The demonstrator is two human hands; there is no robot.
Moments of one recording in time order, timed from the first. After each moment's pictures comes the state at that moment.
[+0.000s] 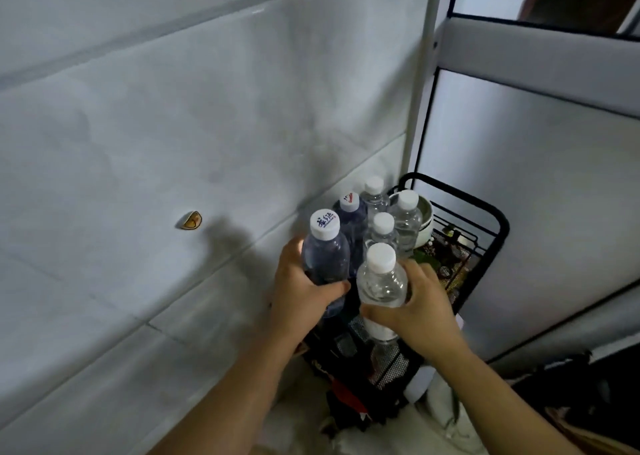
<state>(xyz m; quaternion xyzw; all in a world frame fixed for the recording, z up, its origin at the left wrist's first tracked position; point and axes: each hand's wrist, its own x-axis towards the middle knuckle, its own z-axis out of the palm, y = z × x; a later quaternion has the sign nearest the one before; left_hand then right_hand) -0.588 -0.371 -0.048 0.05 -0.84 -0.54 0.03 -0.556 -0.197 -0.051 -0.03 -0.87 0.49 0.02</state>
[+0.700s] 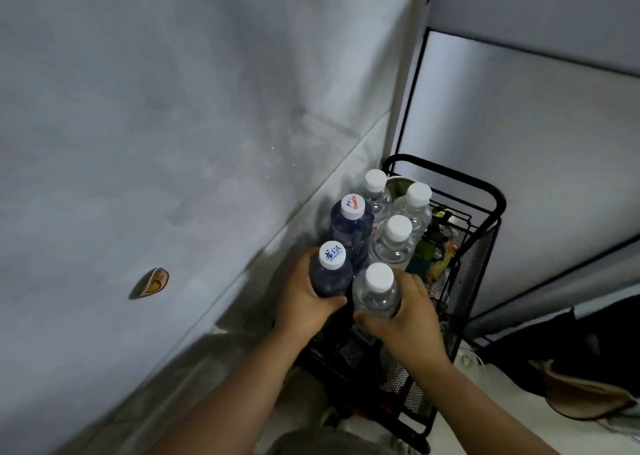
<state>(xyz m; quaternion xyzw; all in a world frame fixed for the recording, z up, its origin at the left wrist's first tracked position) -0.659 -0.392 -0.115 -0.03 -0.84 -0.54 -0.08 -0.592 -0.248 -0.102 -0.17 -0.86 0.48 0.04</state>
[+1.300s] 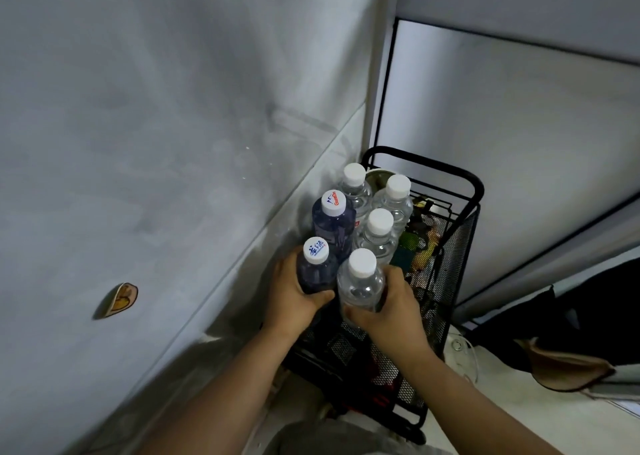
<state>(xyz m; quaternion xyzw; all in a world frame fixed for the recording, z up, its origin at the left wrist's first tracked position) -0.671 -0.390 -0.135 -0.04 -0.87 -0.49 -0.07 -0.595 -0.253 -0.124 -0.23 -0.82 0.52 0.03</state>
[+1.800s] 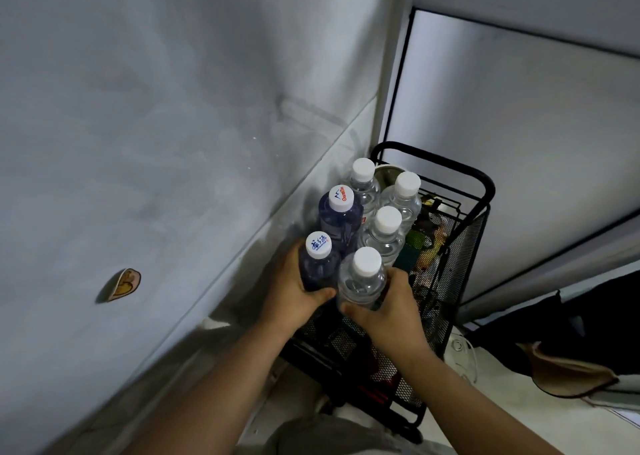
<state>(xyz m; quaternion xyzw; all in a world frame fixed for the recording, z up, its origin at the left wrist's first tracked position) -0.671 -0.395 -0.133 -0.07 -0.87 -0.49 -0.09 -0.595 -0.252 -0.124 -0.24 -0.80 0.55 -0.01</state>
